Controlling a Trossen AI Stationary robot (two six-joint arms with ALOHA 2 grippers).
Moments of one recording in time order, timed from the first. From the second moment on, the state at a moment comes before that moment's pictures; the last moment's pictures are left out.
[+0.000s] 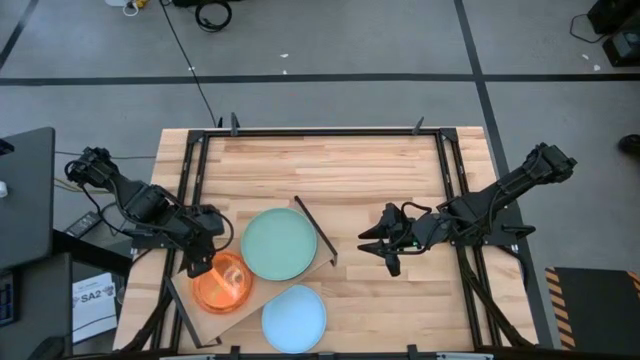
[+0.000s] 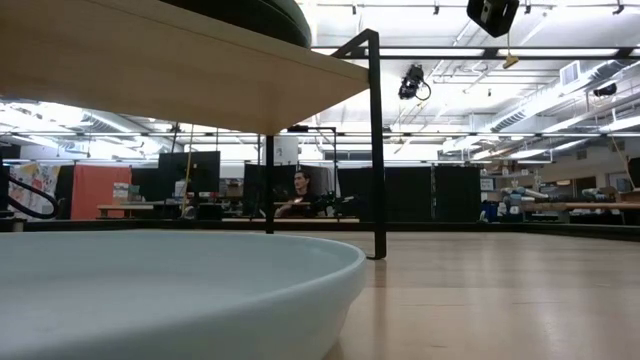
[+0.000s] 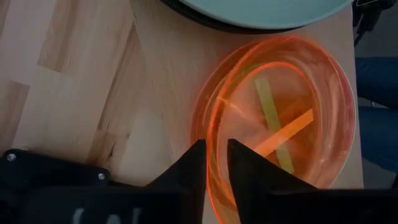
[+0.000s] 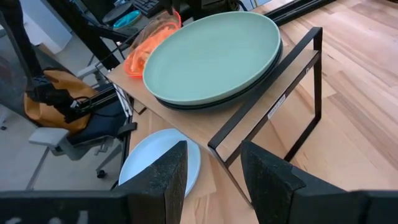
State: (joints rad) left arm -0.58 1.05 1.19 -1.32 -0.03 -0.95; right arm 0.47 1.18 0.88 -0.14 0.40 0.63
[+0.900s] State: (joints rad) left arm -0.58 0.93 1.19 -1.36 -0.24 -0.84; right arm 0.48 1.18 0.88 -0.14 0.40 0.64
